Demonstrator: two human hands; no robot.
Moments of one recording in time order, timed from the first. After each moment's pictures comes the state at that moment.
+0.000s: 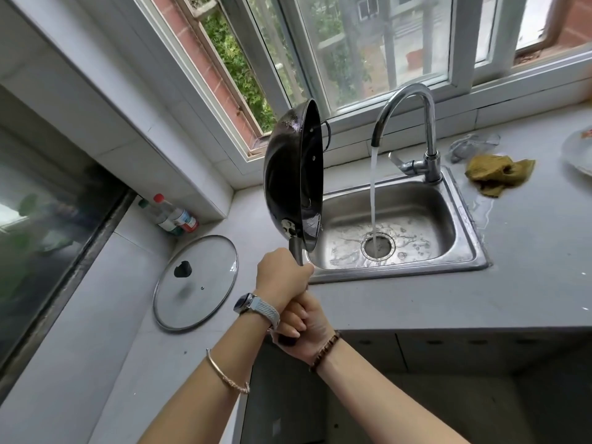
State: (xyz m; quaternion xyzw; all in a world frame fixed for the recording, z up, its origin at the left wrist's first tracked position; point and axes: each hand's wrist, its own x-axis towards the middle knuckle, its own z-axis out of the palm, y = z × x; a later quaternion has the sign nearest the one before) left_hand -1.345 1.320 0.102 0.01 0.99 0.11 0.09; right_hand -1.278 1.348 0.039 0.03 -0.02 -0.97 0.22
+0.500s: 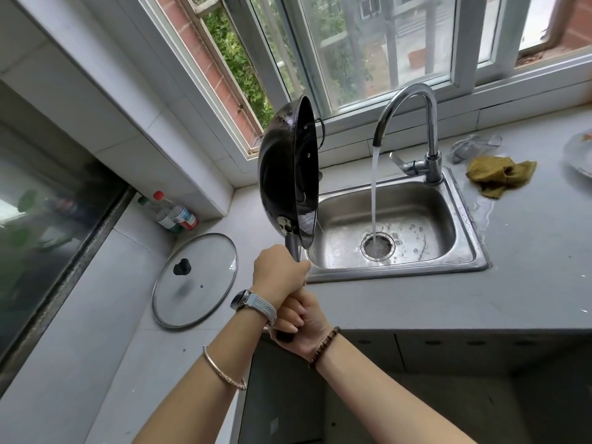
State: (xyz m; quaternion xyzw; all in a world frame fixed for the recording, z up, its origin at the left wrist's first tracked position) left_hand -1.352 1.317 0.102 -0.01 0.99 0.10 0.07; right_hand -1.281 1.349 0.048 0.02 0.00 -0.97 0.23
